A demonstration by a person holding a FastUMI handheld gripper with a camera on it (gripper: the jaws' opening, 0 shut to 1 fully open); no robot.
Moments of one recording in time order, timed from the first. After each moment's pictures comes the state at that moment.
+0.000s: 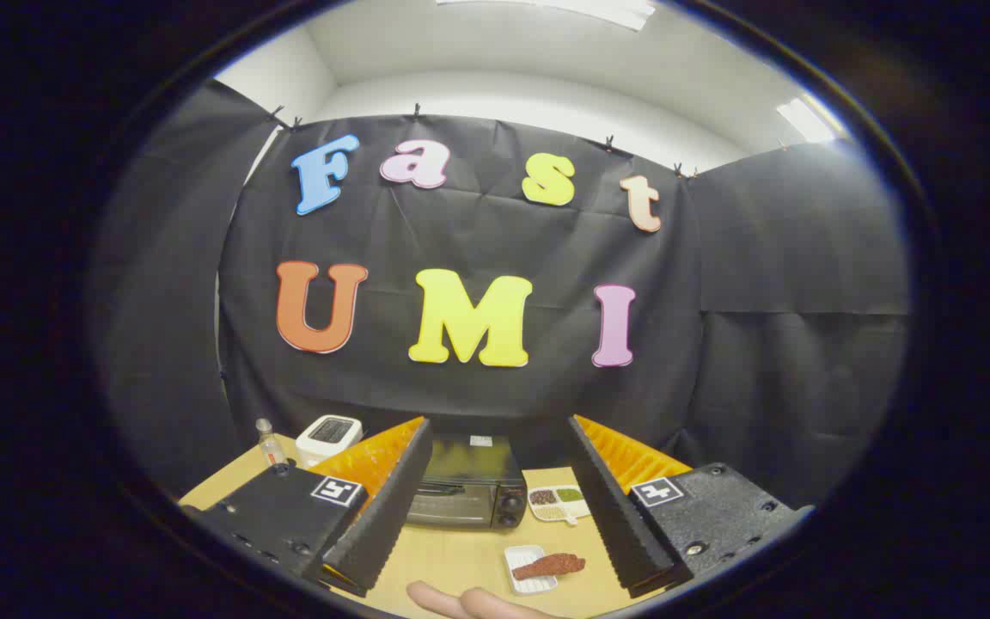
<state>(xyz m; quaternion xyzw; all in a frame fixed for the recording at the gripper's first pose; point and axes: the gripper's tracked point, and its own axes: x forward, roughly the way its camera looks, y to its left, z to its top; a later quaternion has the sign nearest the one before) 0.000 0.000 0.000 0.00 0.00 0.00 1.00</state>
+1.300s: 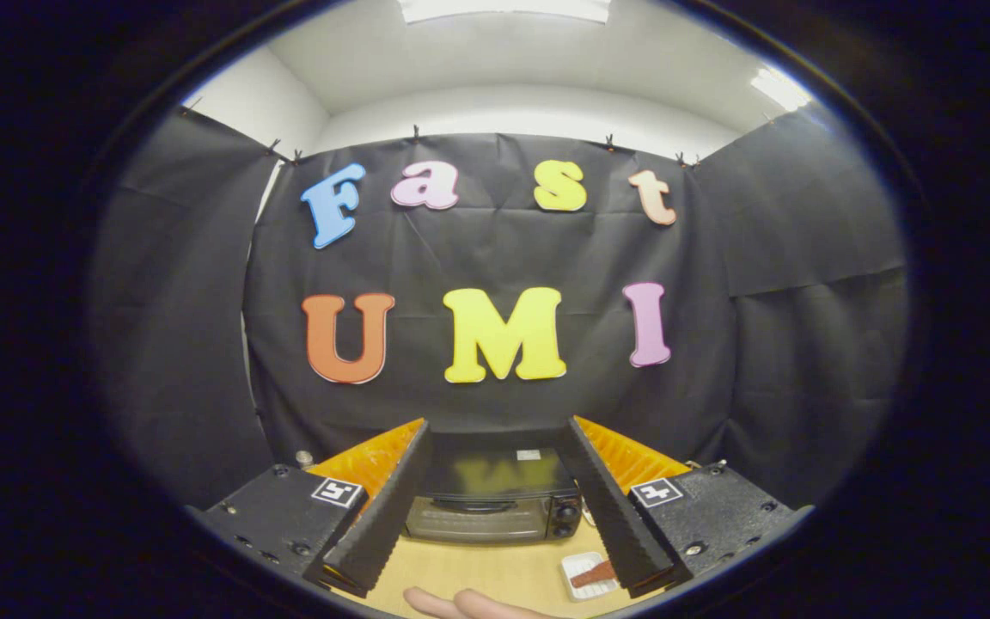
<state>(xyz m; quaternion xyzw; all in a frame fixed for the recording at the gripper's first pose) 0.032 0.053 -0.013 0.06 -0.03 0.07 1.00</state>
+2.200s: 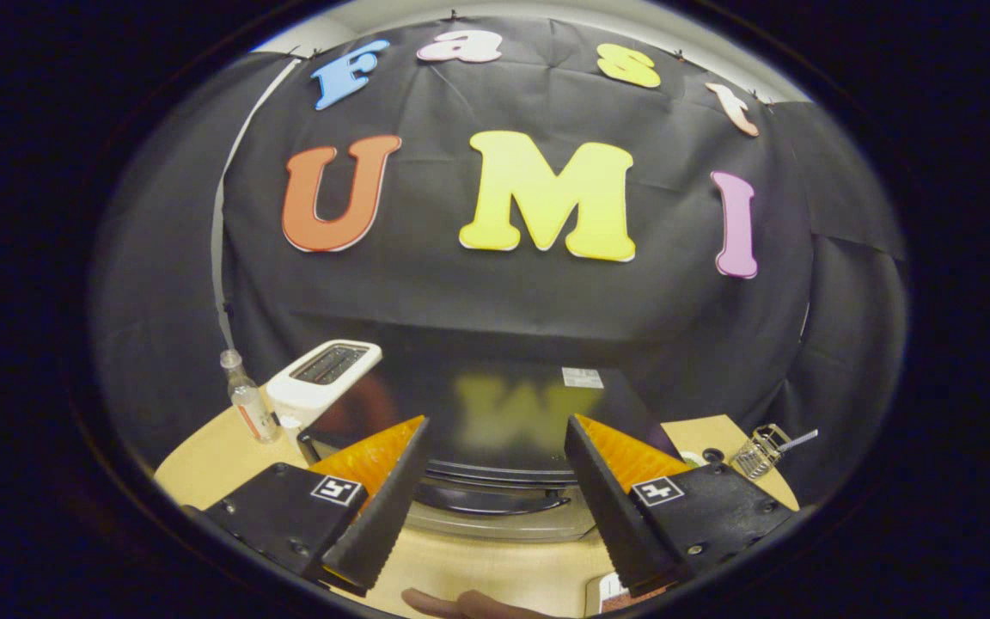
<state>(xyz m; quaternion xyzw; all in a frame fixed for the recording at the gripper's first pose) 0.238 0.110 -0.194 -0.01 0.15 0.10 0.98</state>
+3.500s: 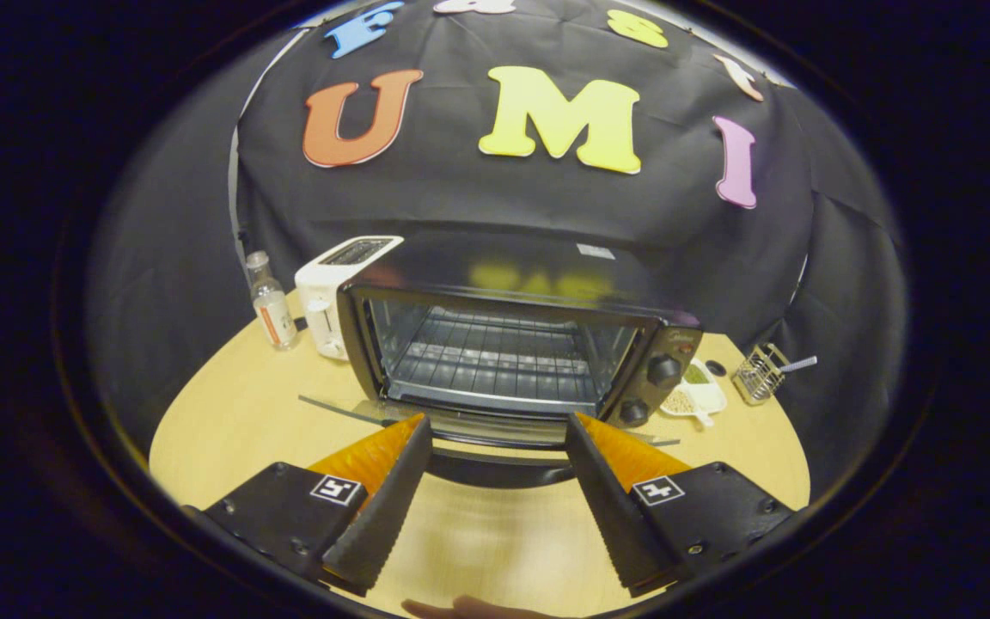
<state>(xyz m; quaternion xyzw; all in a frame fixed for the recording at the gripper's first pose) 0.120 0.110 -0.282 -0.04 0.27 0.10 0.96</state>
